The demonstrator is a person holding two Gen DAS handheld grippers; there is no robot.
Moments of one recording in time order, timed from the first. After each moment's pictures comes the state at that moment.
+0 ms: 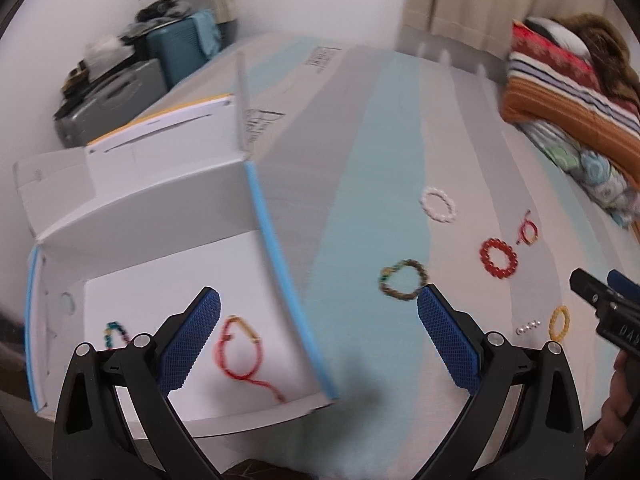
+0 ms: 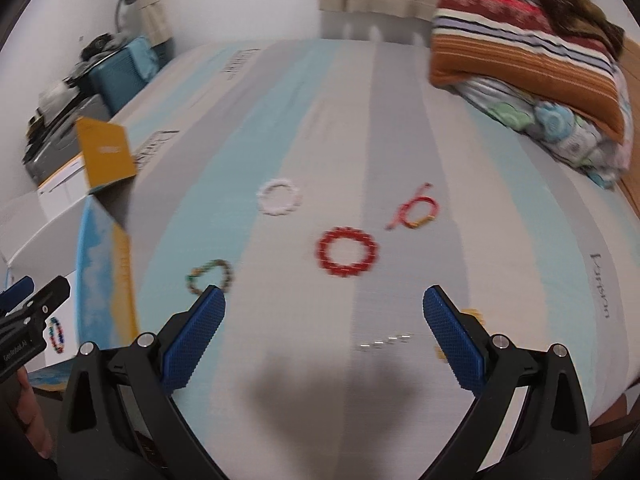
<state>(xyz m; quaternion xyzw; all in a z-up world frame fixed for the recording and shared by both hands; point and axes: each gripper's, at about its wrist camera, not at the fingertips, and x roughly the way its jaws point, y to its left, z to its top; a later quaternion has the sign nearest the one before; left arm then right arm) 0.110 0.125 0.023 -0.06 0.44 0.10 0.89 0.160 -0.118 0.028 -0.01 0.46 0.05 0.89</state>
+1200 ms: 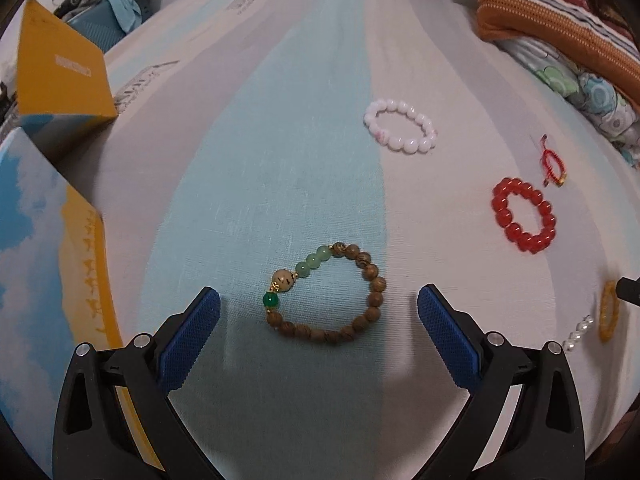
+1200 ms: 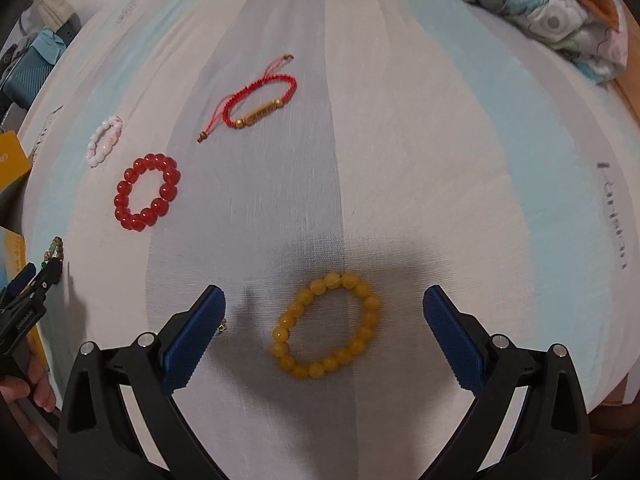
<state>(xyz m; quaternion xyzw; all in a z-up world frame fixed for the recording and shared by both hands) 0.222 0.054 -0.121 -0.02 0.52 0.04 0.86 0.221 -0.267 -0.102 0.04 0.60 -0.02 0.80</state>
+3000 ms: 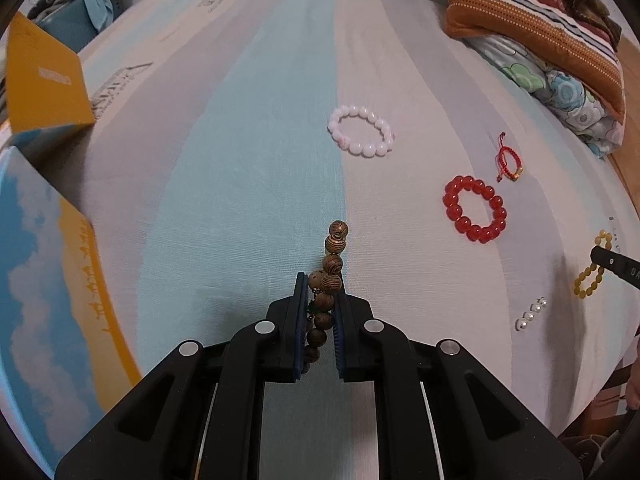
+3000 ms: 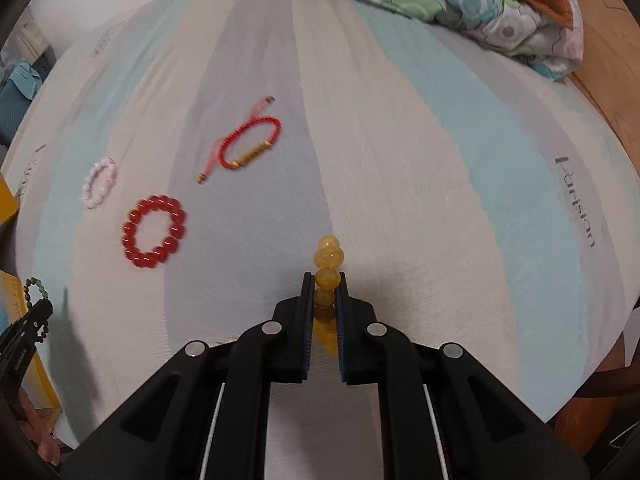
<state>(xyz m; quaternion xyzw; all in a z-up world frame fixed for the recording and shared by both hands) 0.208 0.057 -0.085 -0.04 0.52 -0.03 0.85 0.210 -0.247 -0.061 0.05 0.55 -0.09 0.83</state>
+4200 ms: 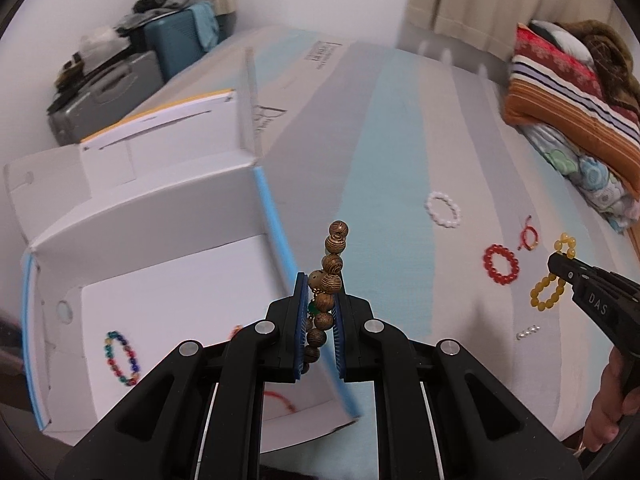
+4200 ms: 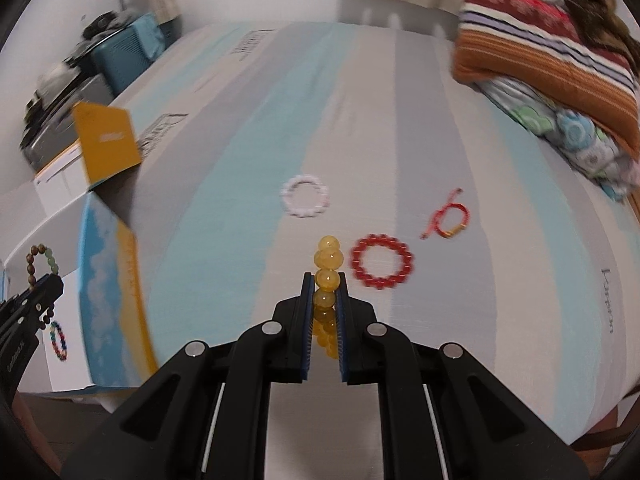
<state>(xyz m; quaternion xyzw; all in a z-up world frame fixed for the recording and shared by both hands) 0.114 0.162 0.029 -0.08 0.45 0.10 0.88 0.193 -0.053 0.024 -0.04 0.48 0.07 0.87</state>
